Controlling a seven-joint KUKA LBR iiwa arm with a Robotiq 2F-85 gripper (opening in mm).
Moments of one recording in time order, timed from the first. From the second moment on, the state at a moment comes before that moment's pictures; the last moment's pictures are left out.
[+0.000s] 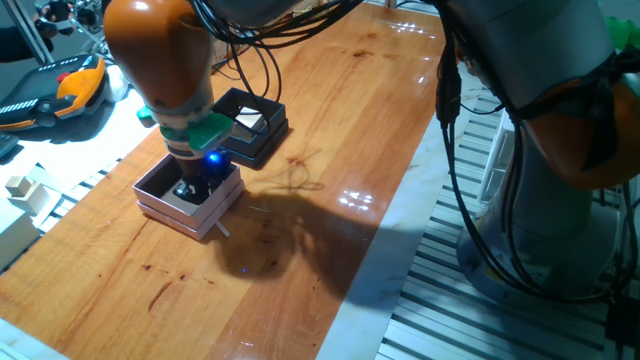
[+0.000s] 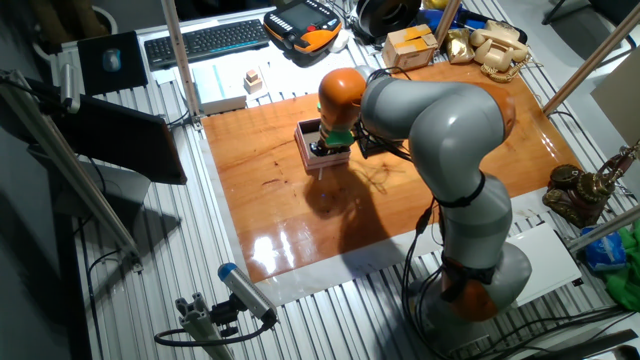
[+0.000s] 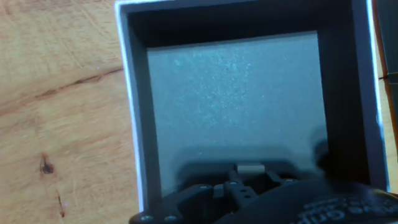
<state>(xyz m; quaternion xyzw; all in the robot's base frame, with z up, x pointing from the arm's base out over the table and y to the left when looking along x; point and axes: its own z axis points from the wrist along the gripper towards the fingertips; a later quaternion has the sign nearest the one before) 0.568 0.153 0.048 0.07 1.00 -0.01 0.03</state>
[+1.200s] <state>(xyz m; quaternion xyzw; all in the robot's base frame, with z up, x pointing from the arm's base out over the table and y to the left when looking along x) 0.571 0.156 0.051 0.07 1.00 -0.01 0.05</state>
